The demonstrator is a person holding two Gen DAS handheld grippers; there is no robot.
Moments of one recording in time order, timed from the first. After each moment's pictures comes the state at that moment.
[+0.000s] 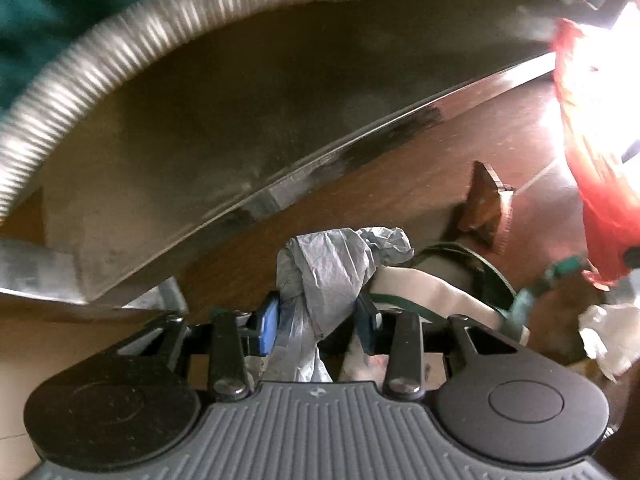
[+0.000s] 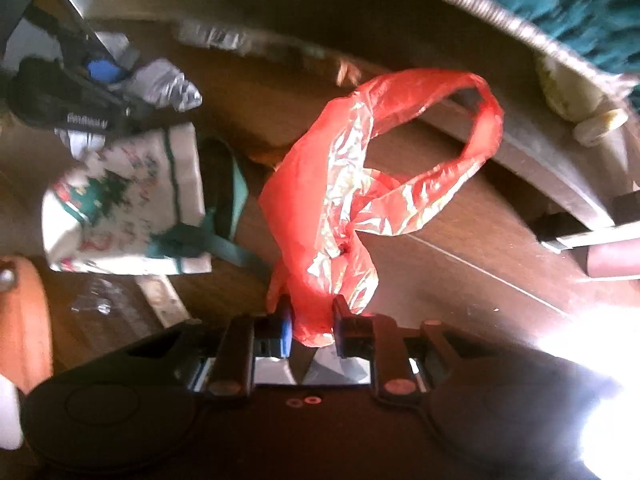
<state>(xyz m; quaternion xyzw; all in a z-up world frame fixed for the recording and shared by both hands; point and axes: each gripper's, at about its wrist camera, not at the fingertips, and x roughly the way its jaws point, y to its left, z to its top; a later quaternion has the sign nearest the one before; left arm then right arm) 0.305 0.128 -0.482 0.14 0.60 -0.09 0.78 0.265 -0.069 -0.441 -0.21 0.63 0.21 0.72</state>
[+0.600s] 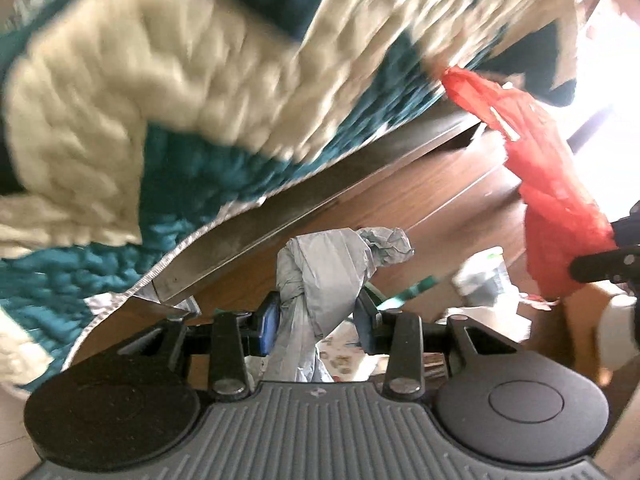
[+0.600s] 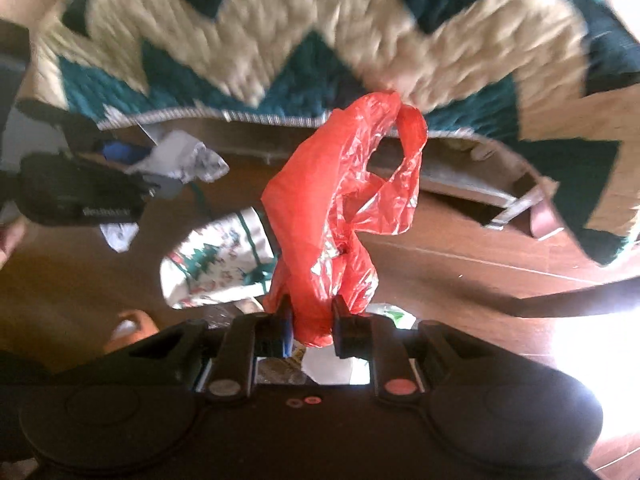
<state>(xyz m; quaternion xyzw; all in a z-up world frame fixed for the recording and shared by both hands) 0.247 0.084 -0.289 0.12 0.56 -0.13 0.81 0.209 -0.099 -0.250 -0.09 0.59 0.18 0.78</state>
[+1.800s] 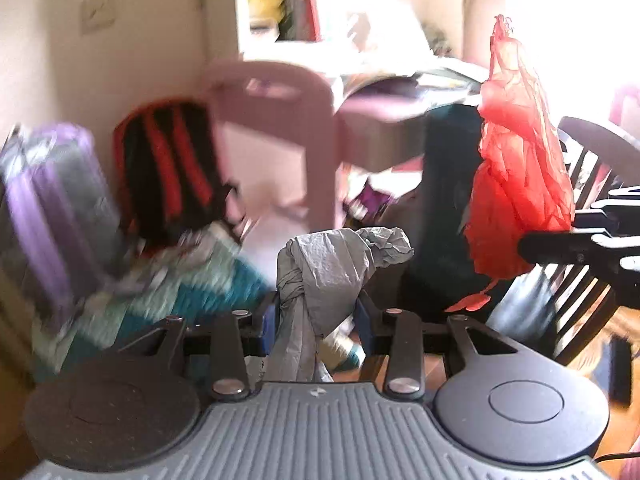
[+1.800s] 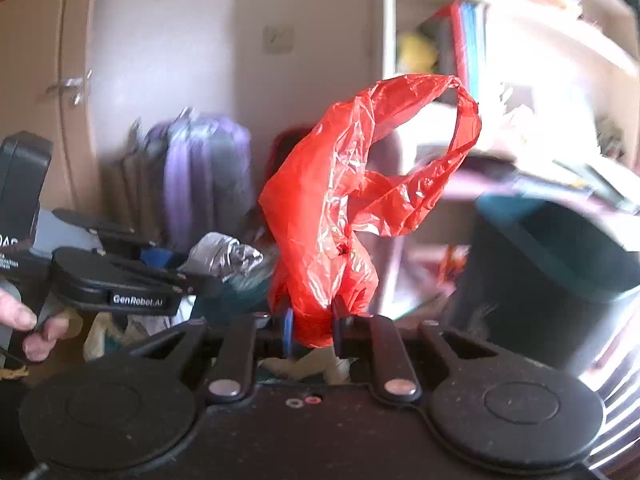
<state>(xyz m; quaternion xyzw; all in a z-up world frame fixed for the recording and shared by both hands) 0.131 -0.177 0.124 0.10 0.28 -0.24 0.92 0.055 -0.354 0.151 -0.04 0.23 0.11 0.97</state>
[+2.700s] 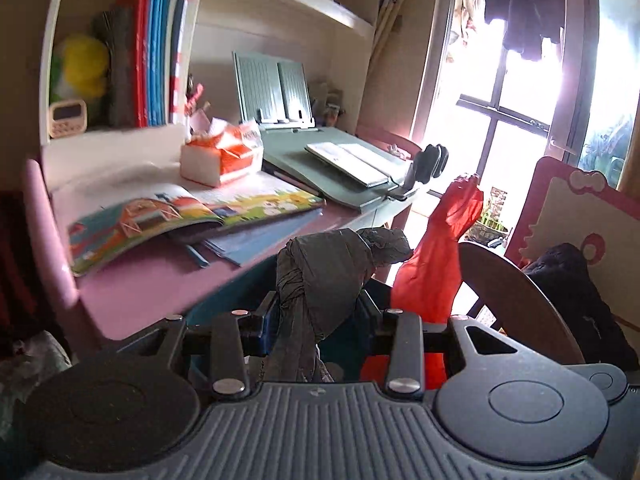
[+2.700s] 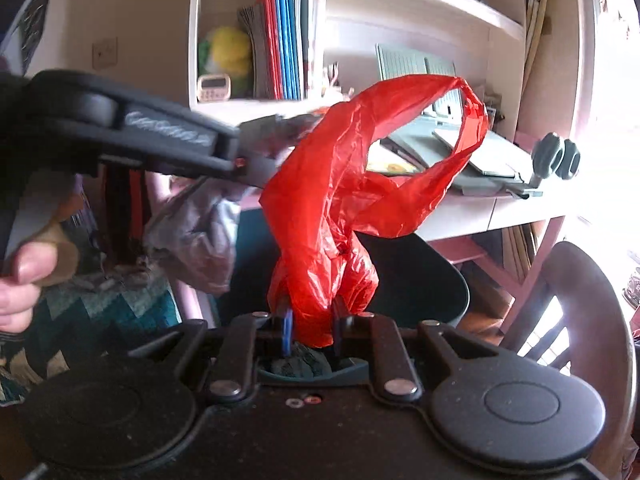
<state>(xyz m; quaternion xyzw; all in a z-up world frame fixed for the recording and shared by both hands) 0.227 -0.447 0.212 0.01 0.25 -0.37 0.89 0.117 -0.533 0.169 -0.01 0.26 -0.05 0.96</state>
